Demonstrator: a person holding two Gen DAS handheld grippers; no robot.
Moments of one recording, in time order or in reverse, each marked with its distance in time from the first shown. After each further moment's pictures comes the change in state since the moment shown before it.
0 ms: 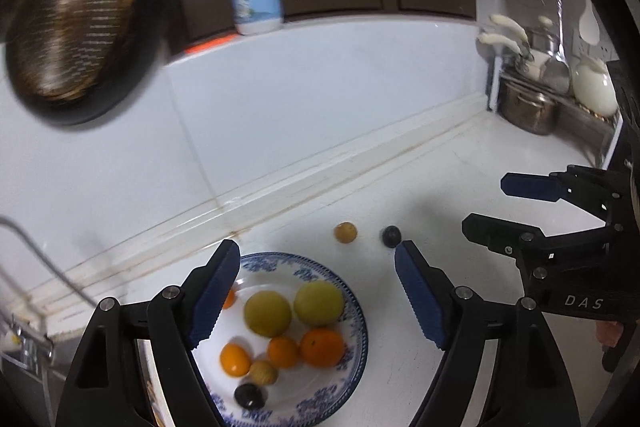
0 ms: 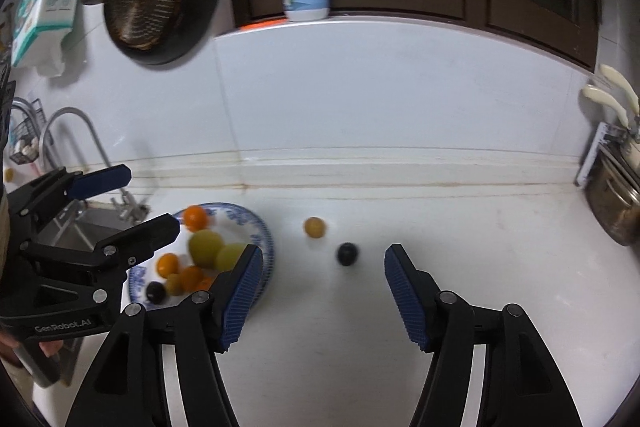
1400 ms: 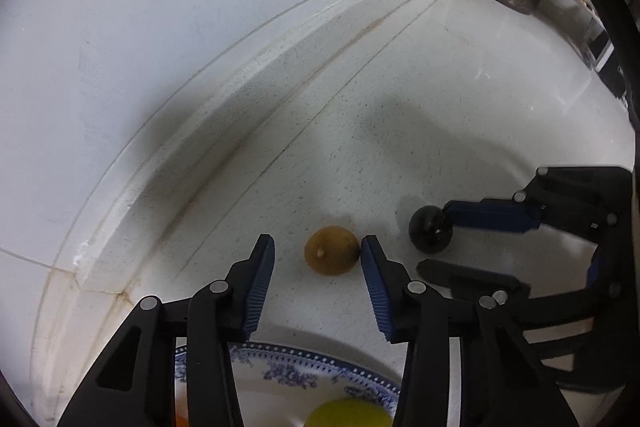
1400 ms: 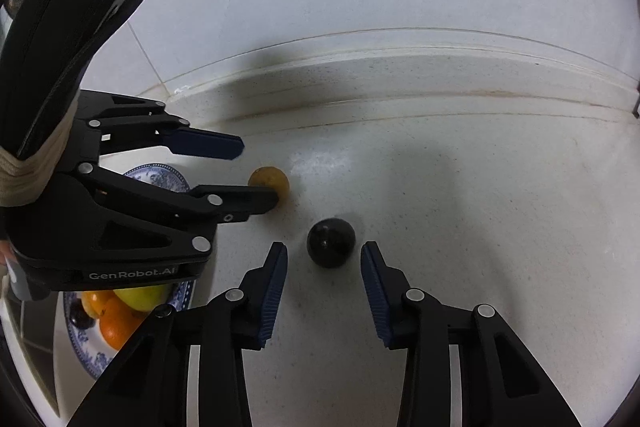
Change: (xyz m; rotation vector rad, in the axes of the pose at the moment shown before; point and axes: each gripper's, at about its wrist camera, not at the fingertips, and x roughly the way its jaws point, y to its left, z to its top) left arm 0.207 -0.024 0.025 0.248 0.436 -0.303; right arm 0.164 -0.021 -0.015 0.105 0.263 0.085
